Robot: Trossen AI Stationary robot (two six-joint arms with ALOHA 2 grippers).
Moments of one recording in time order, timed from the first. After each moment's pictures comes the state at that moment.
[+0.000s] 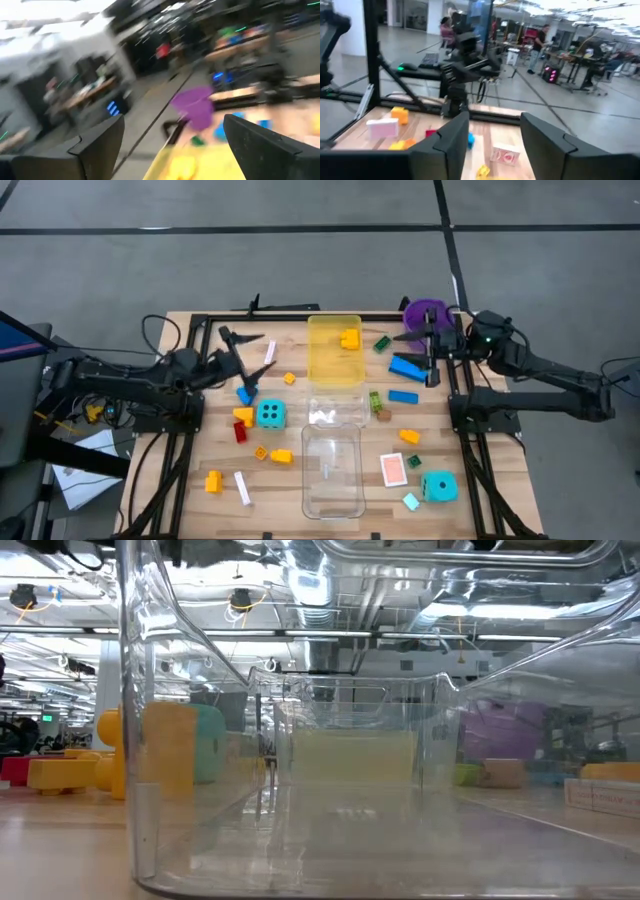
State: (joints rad) left arm 0.01 0.79 0.53 0.35 -0.53 0.41; right arm -0.33 0.71 0.77 -0.06 -0.31 -0.19
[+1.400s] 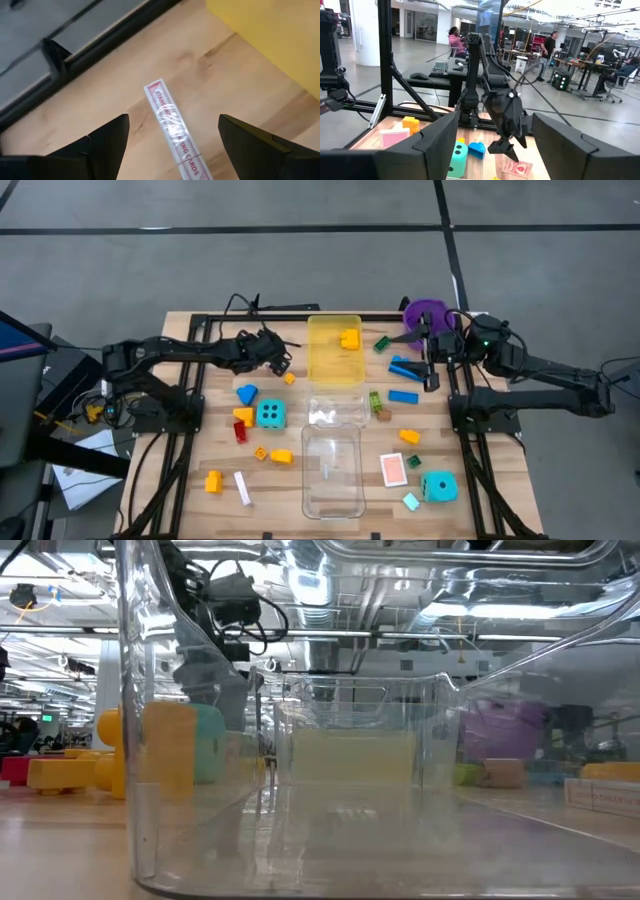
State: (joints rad) left arm 0.36 1.48 0.83 -0.40 -0.56 -0.41; right arm -0.29 0.73 0.76 0.02 -0.31 -0.15
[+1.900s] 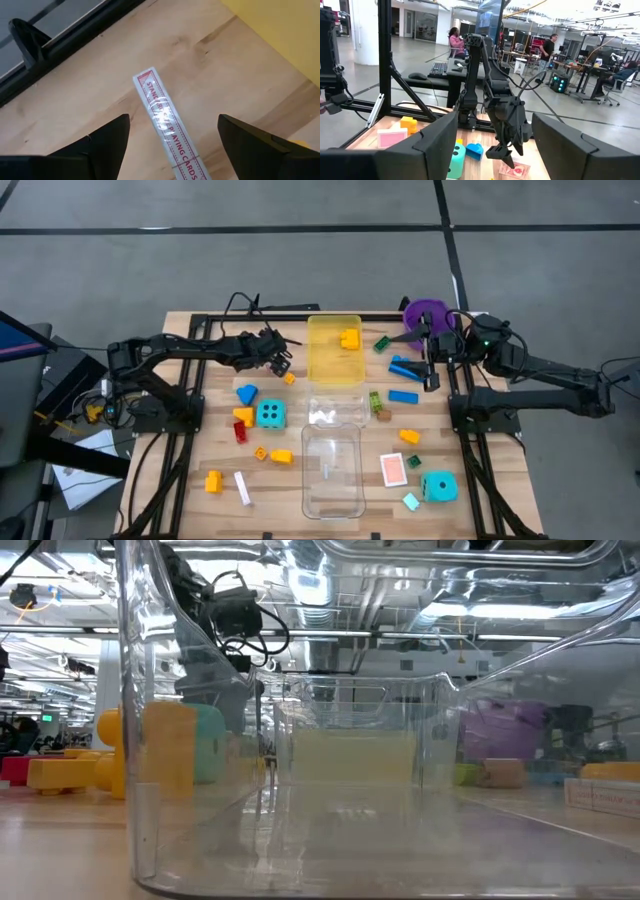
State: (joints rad) left arm 0.39 1.52 0.83 -0.39 -0.48 -0.40; right arm -0.29 0.73 0.76 0.02 -0.31 -0.16
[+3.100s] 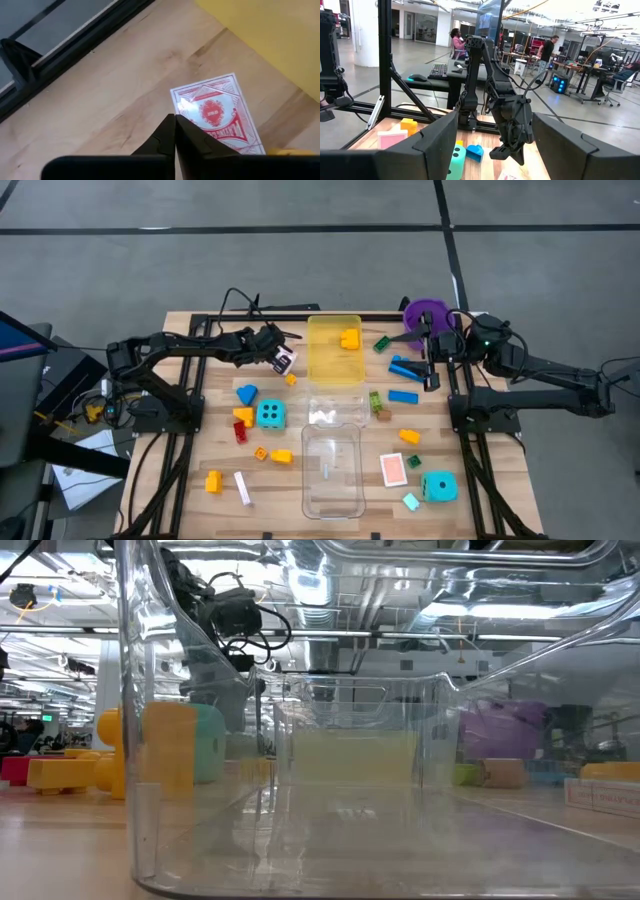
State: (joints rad) left arm 0.45 1.52 0.83 -0.32 -0.41 -0.29; right arm -0.29 0.73 0.76 0.03 -0.31 -0.16
